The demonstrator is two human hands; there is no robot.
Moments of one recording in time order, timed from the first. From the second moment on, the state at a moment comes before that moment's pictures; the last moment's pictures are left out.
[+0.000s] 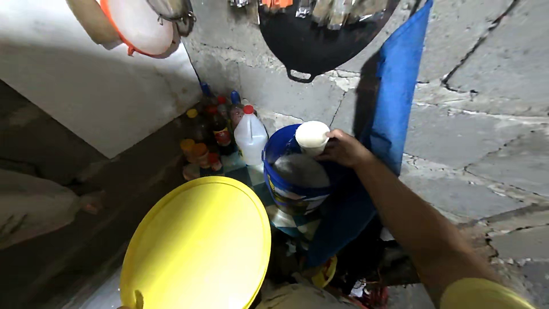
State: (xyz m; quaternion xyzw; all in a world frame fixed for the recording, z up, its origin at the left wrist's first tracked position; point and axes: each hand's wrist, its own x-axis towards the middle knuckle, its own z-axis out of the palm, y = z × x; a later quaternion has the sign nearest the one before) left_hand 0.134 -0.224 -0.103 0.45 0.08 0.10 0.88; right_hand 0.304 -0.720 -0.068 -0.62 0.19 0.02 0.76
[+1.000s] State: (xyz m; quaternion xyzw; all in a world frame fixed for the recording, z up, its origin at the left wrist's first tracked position) left_hand 0.194 -0.211 -0.124 0.38 0.01 -0.11 0.92; right_hand 0.281 -0.672 -0.074 -0.76 0.32 -0.19 0.53
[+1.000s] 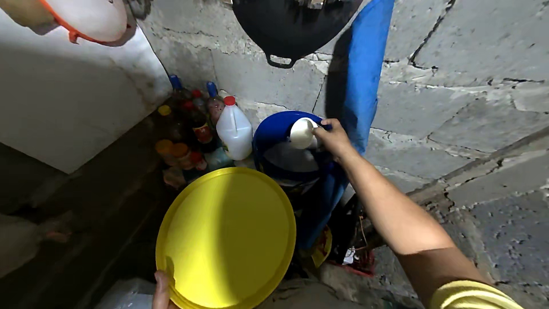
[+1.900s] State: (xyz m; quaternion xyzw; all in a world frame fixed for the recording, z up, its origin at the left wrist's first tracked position) left_hand 0.092 -0.340 -0.139 0.47 -0.12 -0.53 0.70; right_hand -0.126 -0.543 -0.046 -0.40 0.26 -0.39 0.79
